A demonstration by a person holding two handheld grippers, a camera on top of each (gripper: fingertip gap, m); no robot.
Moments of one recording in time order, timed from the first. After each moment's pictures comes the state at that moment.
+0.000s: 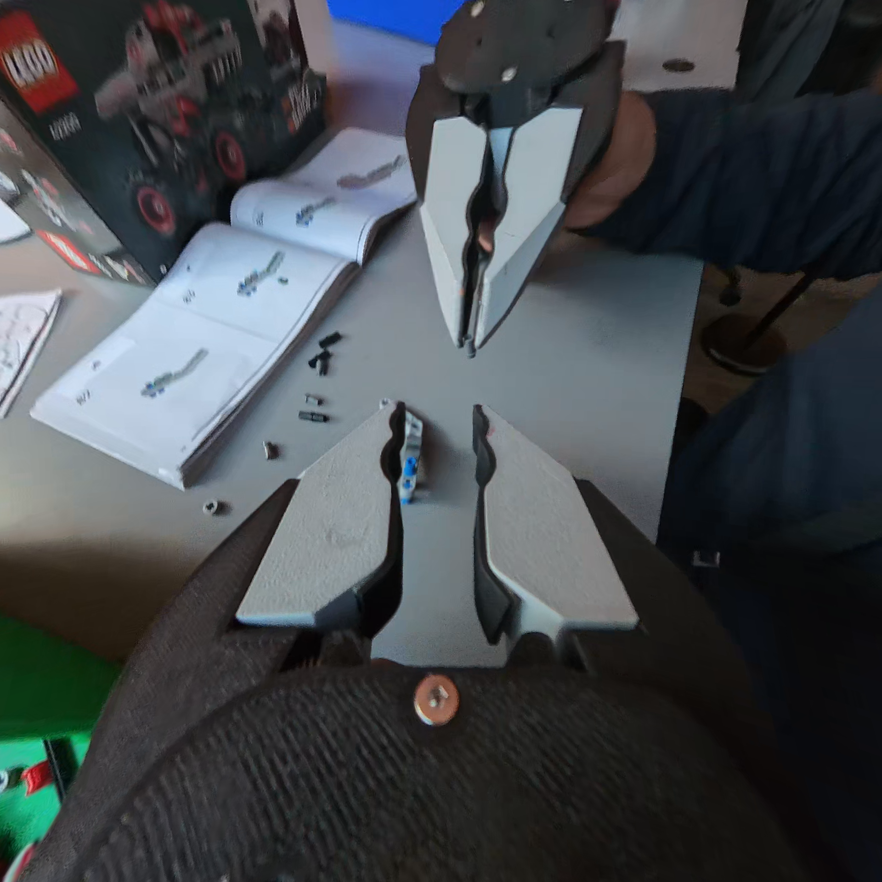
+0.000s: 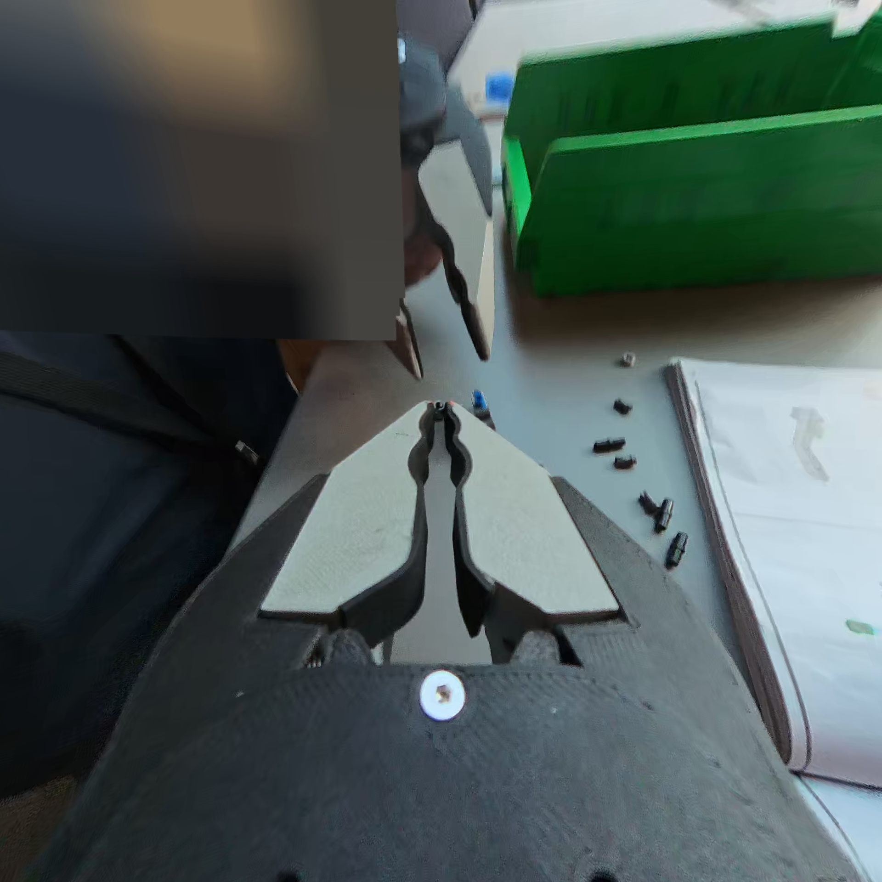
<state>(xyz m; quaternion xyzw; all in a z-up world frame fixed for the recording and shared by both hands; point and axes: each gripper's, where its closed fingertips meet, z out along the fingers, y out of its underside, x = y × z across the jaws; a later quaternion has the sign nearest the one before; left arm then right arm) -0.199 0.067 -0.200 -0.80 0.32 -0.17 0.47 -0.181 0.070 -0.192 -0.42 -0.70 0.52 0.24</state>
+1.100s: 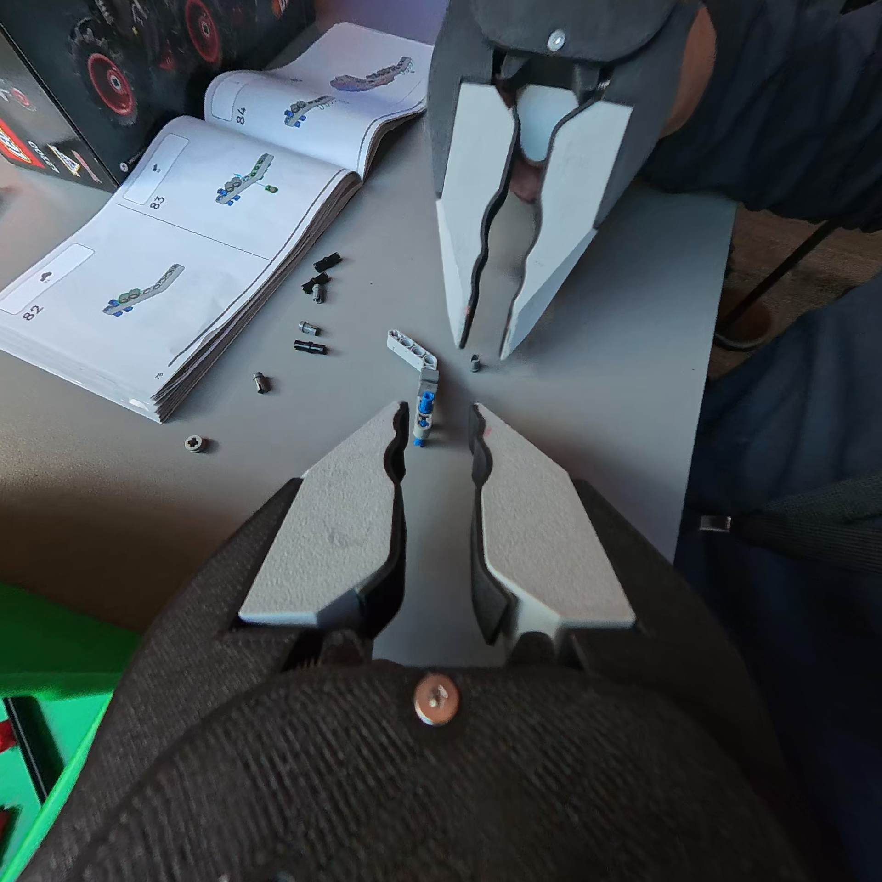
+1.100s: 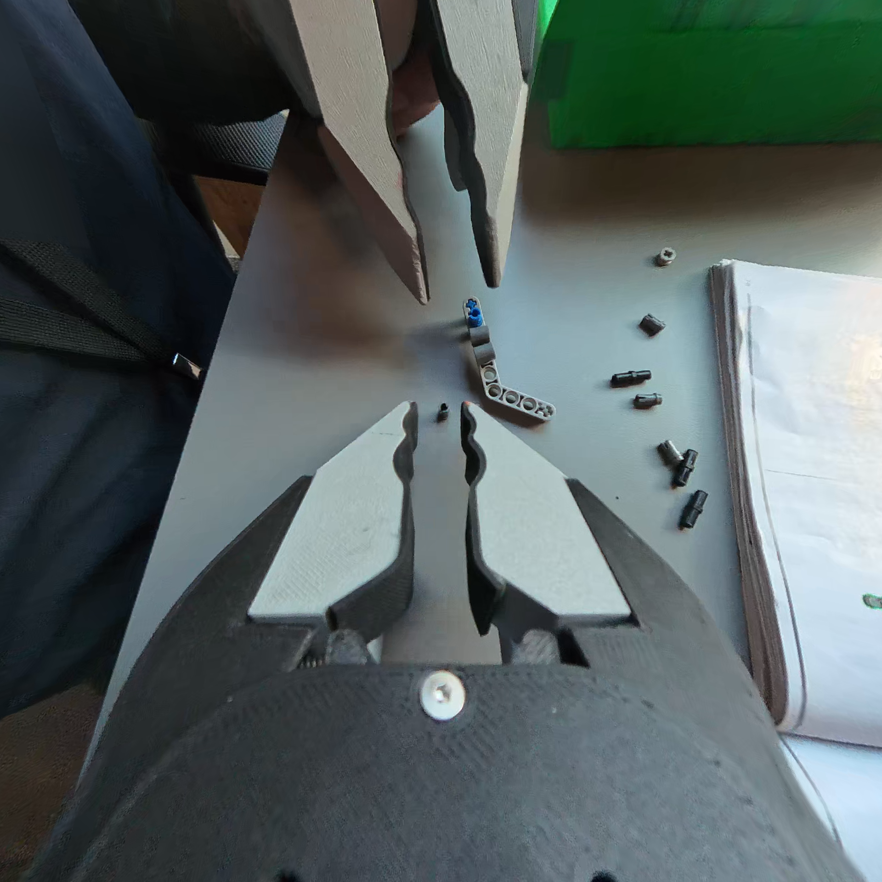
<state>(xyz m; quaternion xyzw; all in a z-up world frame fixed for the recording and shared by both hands) -0.218 0.062 -0.231 -0.83 0.31 -0.18 0.43 -0.185 0.070 -0.247 -0.46 -0.78 0.37 0.20</state>
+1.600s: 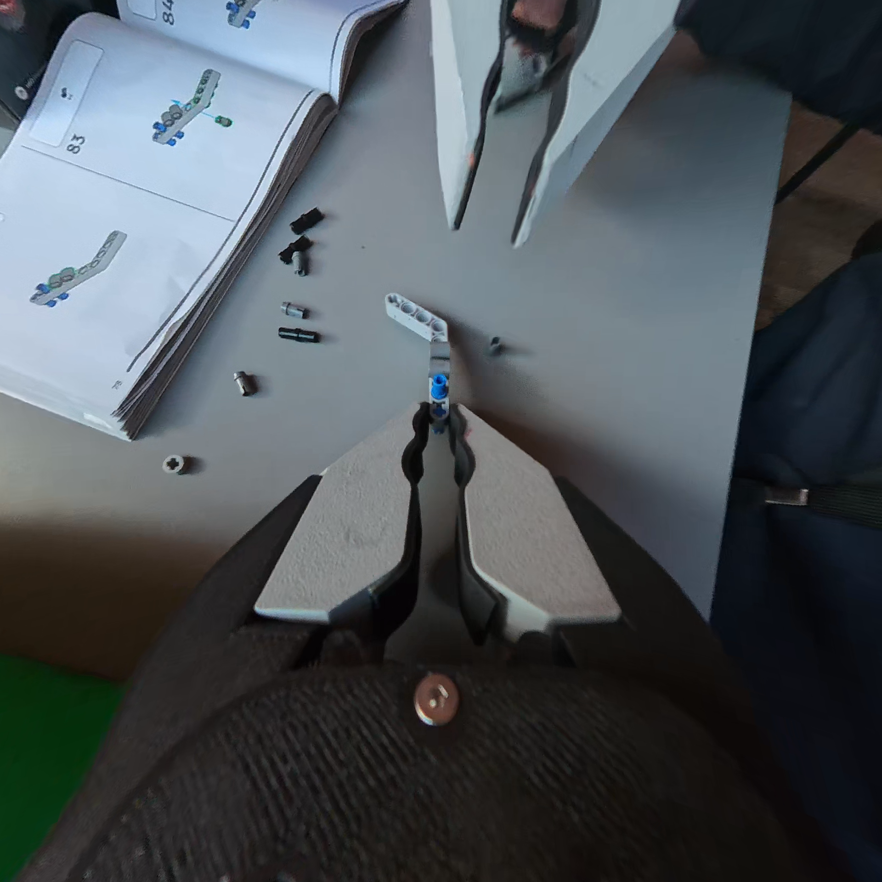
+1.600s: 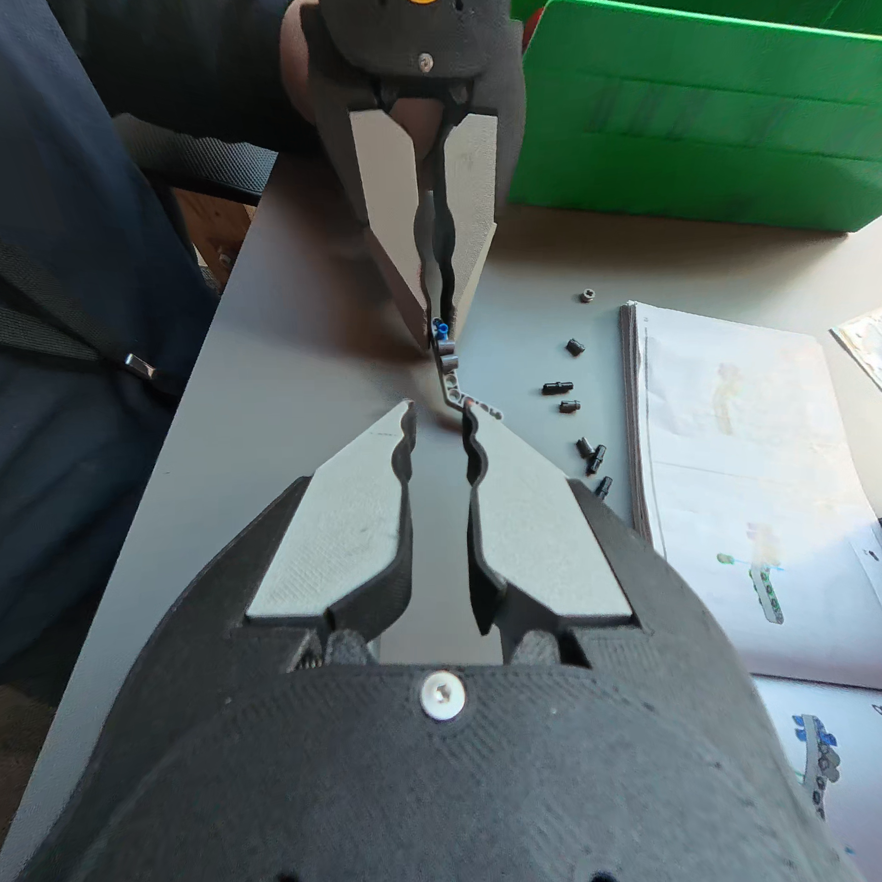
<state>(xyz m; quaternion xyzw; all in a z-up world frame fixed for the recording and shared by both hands) -0.216 0.073 -0.253 -0.84 0.35 -0.18 0.36 -0.180 0.093 -0.217 -0.43 -0.78 0.37 0.26</state>
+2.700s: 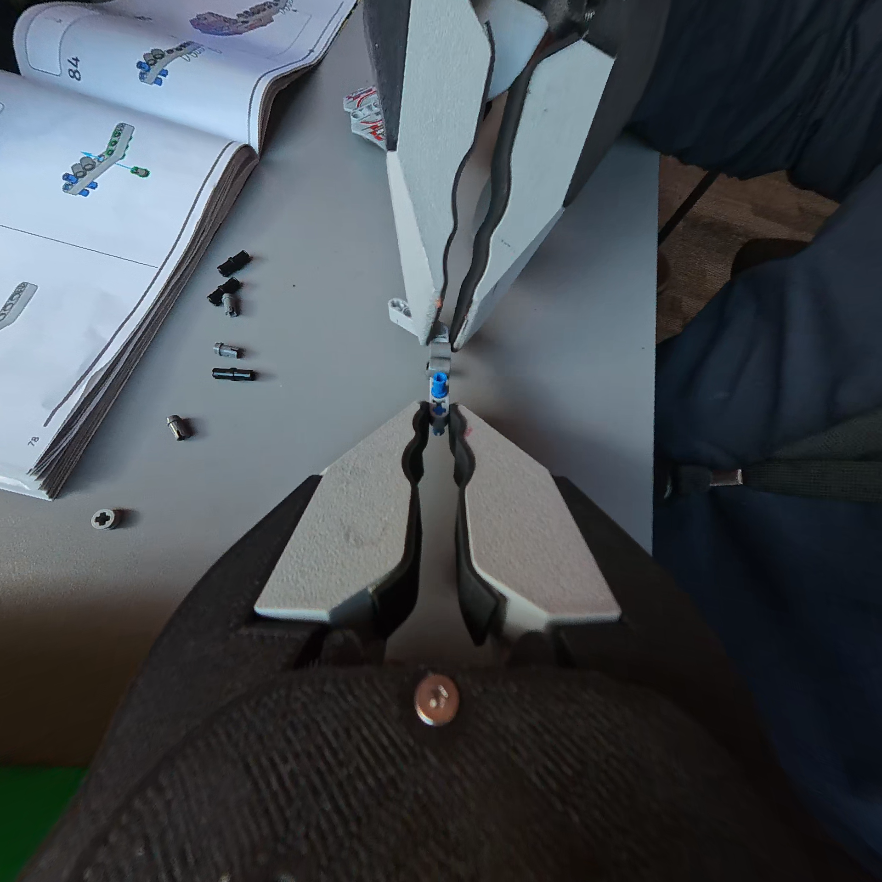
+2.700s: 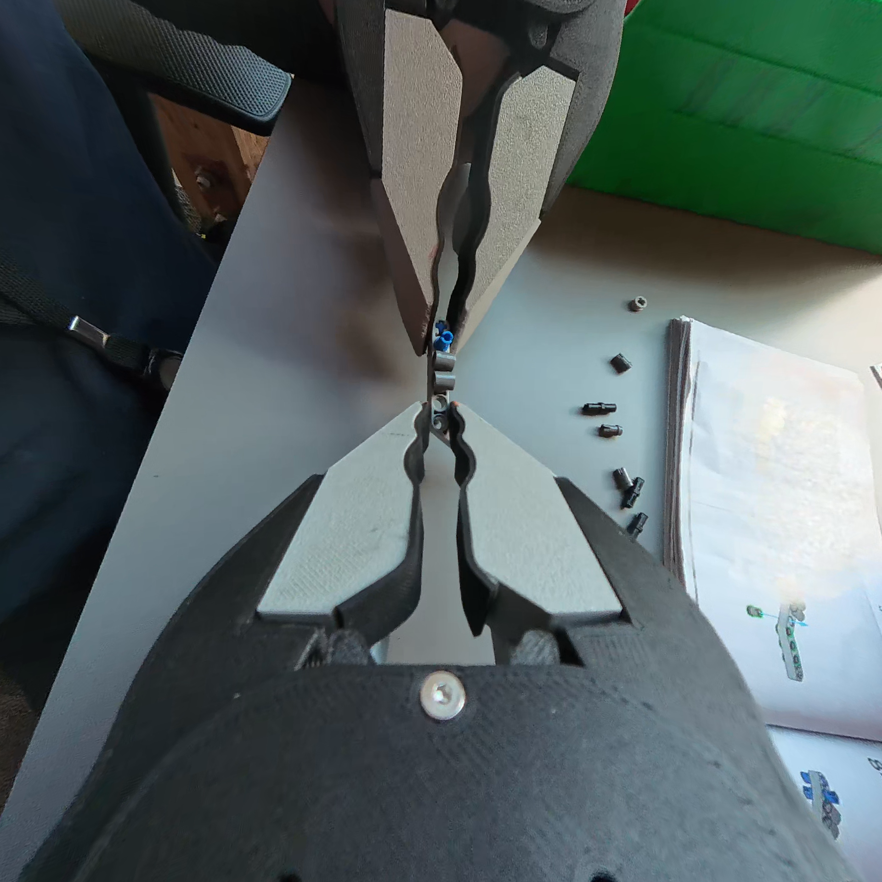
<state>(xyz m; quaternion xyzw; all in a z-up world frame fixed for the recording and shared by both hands) -0.195 0.059 -0.242 -0.81 0.38 -0.25 0.36 -0.185 0.070 -0.238 -0.40 -0.82 0.31 0.25</state>
